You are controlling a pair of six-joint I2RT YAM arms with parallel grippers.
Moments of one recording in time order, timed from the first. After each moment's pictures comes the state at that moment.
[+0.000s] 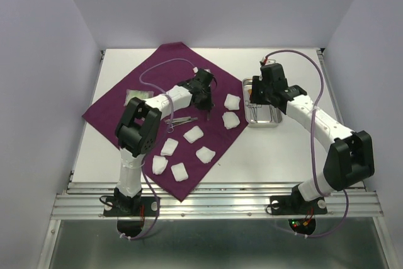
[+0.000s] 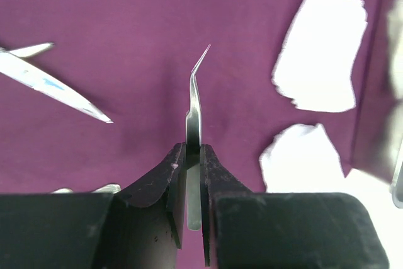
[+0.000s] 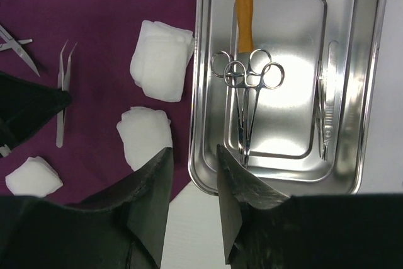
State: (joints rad) left arm -0.60 2.03 1.50 -0.42 -0.04 -0.60; right arm 0.37 1.50 1.19 -0.44 0.13 0.34
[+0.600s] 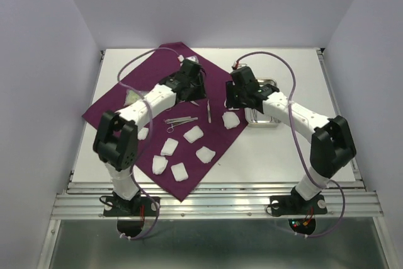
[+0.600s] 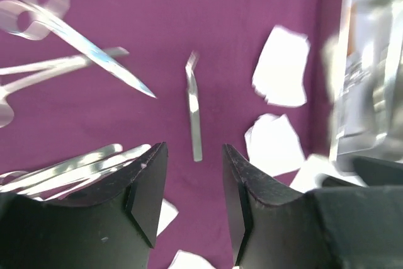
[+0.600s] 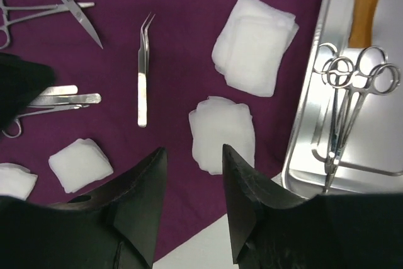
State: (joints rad) left arm -0.58 1.82 1.44 -0.45 -0.09 -0.62; right arm 0.56 1.64 1.30 -0.46 0.17 0.42
